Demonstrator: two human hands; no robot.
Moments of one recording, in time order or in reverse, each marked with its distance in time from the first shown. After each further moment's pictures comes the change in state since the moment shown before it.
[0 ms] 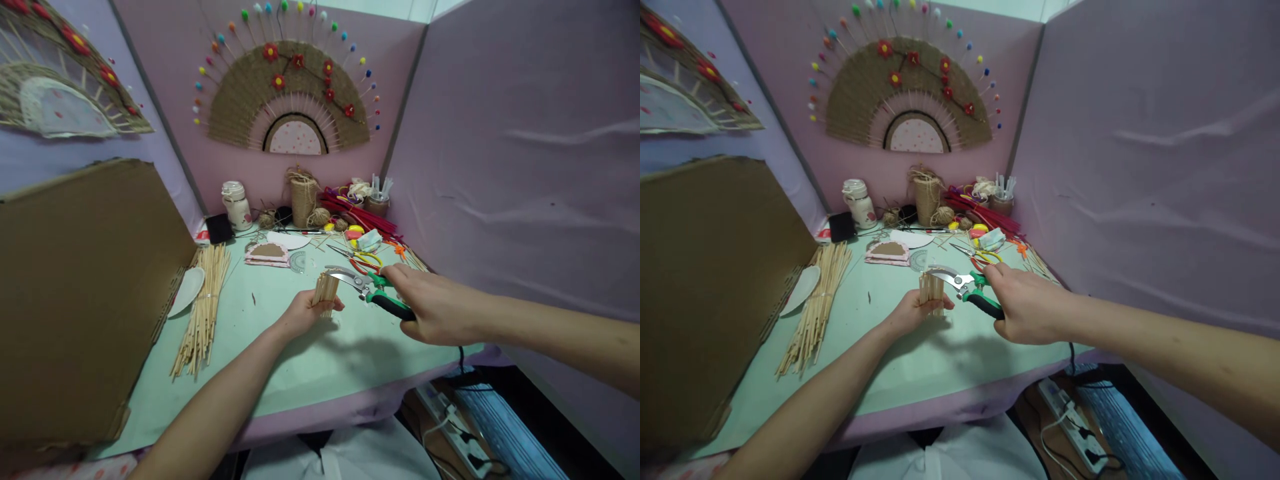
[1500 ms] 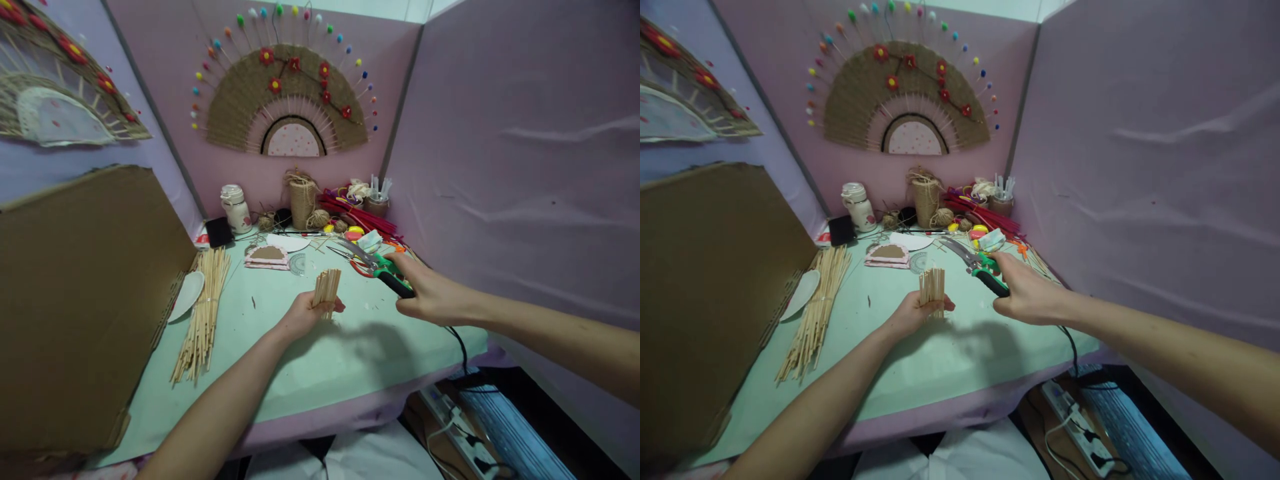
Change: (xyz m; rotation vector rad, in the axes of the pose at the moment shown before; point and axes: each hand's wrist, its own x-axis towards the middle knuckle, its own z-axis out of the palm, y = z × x) left_hand 0.004 -0.005 0.002 -0.065 0.024 -0.062; right_hand 0.014 0.030 0.017 0.311 0.169 0.101
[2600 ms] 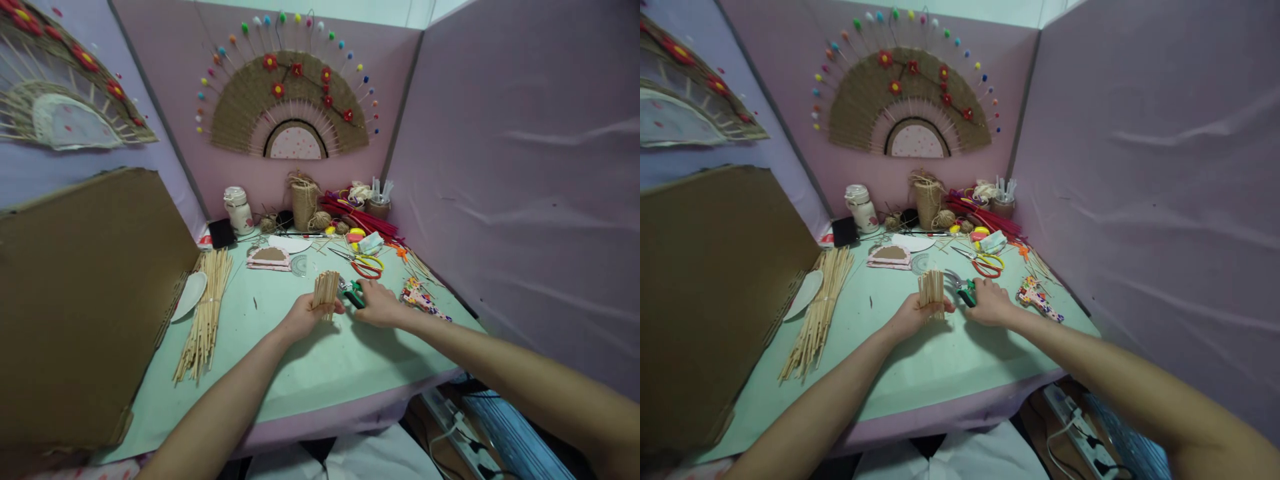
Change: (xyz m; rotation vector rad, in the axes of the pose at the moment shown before) left_hand -0.002 -0.001 0.000 -0.060 0.019 0.046; right_hand 0.059 0.015 0.108 -0.071 -0.038 0.229
